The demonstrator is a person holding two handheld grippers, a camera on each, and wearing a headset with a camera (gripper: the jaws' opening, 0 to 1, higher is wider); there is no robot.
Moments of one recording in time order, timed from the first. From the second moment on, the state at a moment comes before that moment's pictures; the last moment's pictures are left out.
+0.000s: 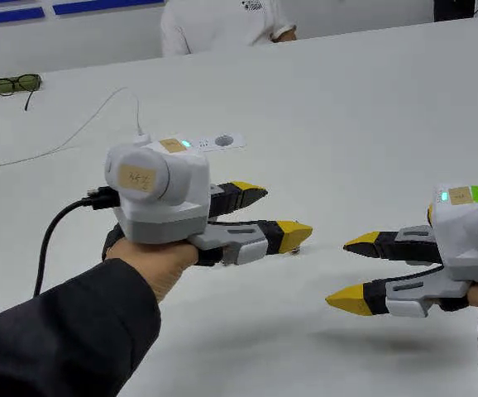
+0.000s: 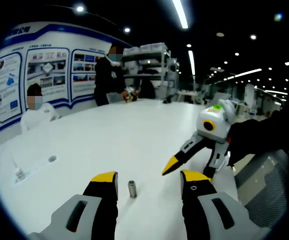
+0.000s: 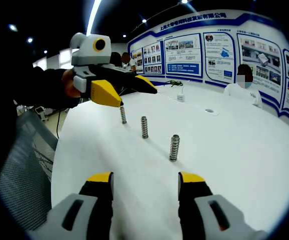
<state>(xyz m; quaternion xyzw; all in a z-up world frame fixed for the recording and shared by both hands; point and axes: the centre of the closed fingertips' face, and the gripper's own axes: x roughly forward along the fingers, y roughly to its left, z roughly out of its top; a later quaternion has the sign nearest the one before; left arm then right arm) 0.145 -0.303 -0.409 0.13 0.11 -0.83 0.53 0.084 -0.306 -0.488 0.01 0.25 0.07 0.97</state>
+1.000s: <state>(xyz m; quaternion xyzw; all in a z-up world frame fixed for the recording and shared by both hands) 0.200 -0.211 -0.429 0.12 0.14 -0.79 0.59 0.088 -0.307 -0.486 0.00 0.25 0.06 0.97</state>
